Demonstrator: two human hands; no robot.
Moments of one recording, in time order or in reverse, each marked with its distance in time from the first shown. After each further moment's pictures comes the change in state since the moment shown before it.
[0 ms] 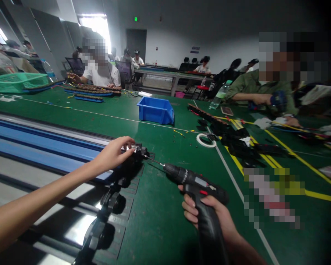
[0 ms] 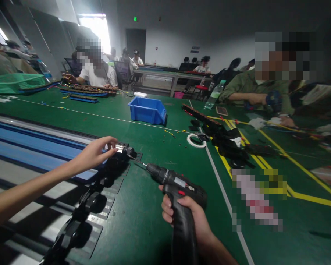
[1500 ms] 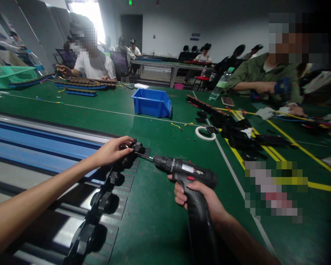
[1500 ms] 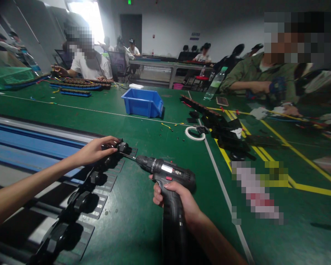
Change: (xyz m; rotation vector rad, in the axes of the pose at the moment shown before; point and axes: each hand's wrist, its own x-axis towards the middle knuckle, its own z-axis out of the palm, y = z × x) left_hand 0.015 -0.032 0.031 -0.134 -0.195 -0.025; right_hand 0.027 -0.013 -0.007 -0.040 -0.021 0.077
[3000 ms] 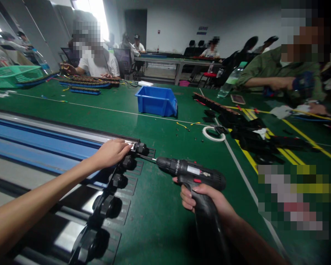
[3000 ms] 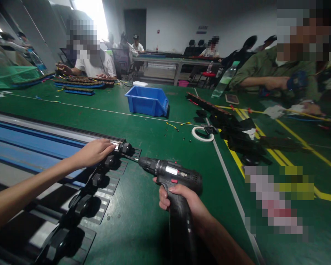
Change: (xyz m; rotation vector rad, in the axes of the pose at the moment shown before) left_hand 0.000 -0.013 -0.003 0.581 -0.048 -0.065; right_hand 0.010 -0.010 0.000 -0.076 -0.006 0.024
